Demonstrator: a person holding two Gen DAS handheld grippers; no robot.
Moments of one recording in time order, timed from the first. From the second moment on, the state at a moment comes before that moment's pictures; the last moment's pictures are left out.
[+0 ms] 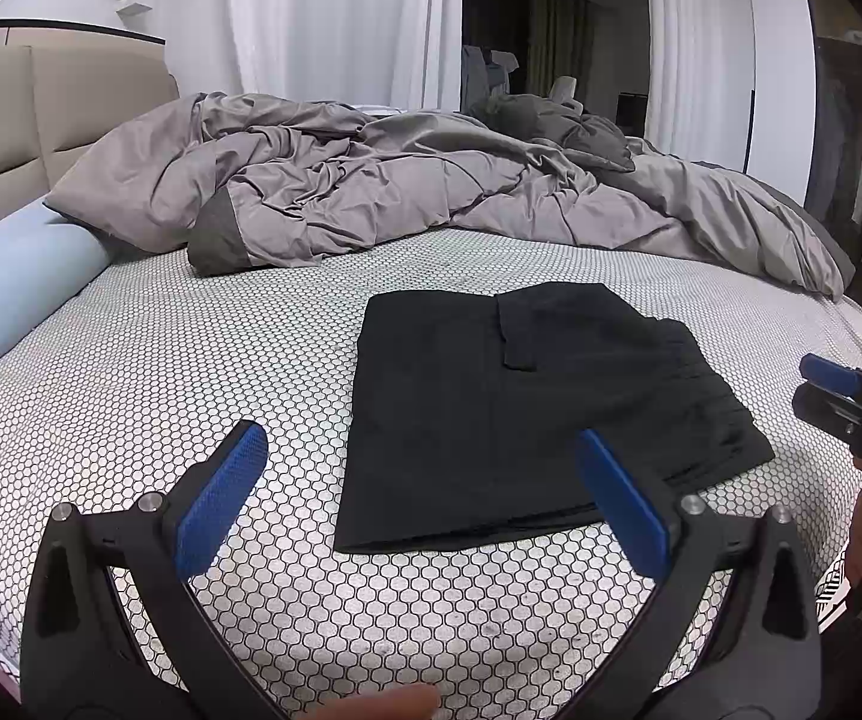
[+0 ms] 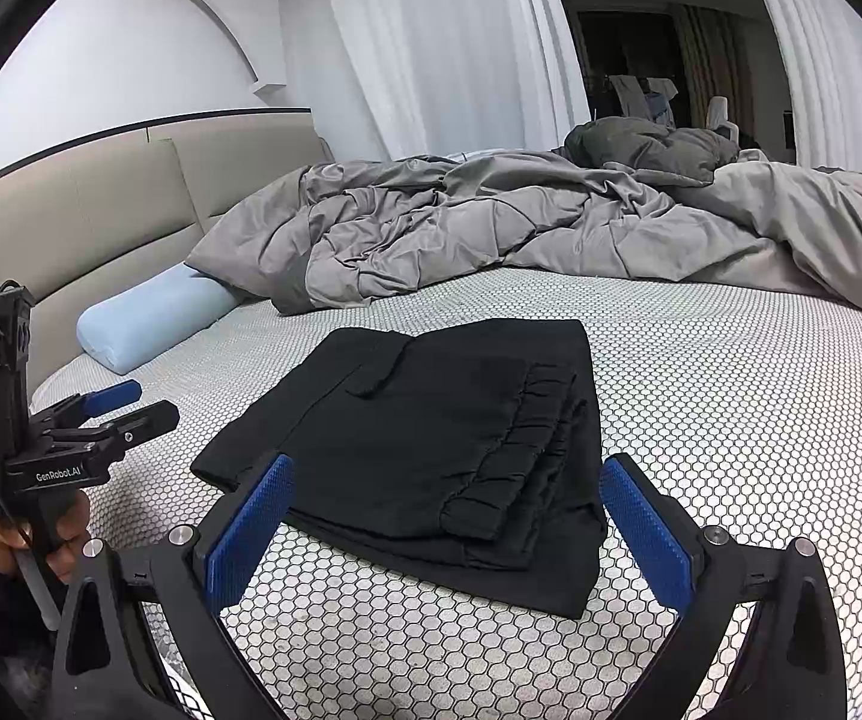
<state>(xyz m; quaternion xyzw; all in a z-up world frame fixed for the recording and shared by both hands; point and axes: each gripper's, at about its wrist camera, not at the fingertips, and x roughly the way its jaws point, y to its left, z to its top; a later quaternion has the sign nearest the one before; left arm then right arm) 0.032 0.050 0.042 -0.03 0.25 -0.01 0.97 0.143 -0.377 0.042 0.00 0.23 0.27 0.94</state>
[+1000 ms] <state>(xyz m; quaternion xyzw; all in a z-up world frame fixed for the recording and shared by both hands) 0.028 0.036 0.038 -0.02 0.24 0.00 0.97 0.145 -0.379 0.043 -0.01 0.23 0.27 0.93</state>
